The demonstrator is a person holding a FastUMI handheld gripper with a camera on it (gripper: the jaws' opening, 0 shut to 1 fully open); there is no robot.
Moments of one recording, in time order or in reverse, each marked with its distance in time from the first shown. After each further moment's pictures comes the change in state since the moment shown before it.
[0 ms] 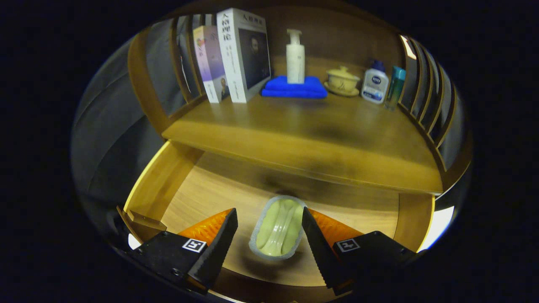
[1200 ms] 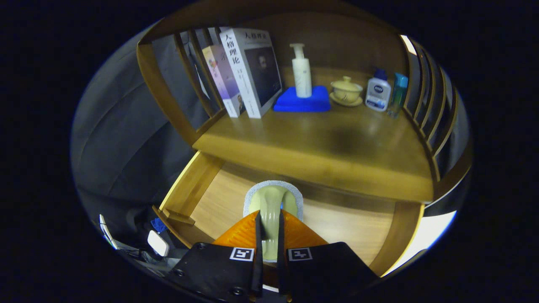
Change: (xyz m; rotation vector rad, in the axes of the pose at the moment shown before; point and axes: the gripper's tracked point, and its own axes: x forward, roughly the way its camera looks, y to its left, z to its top) arm -0.084 -0.009 0.048 0.012 -0.080 0.125
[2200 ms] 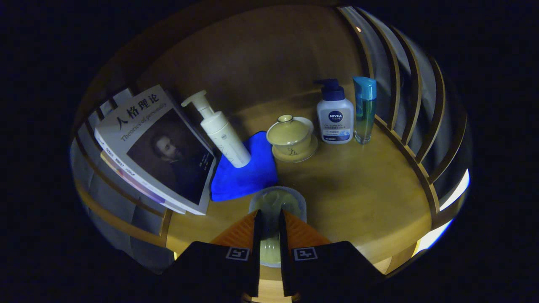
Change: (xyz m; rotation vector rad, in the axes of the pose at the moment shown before) arm 0.085 -0.097 0.133 0.401 -0.141 -0.191
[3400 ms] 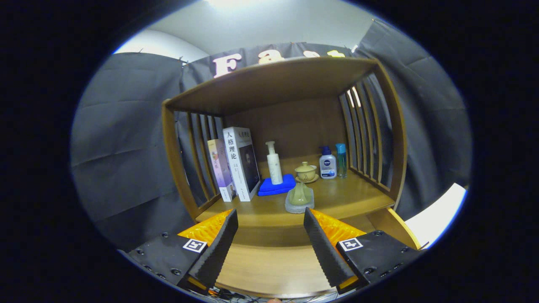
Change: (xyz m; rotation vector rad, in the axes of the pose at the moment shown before) arm -0.217 0.049 -0.154 -0.246 -0.652 0.099
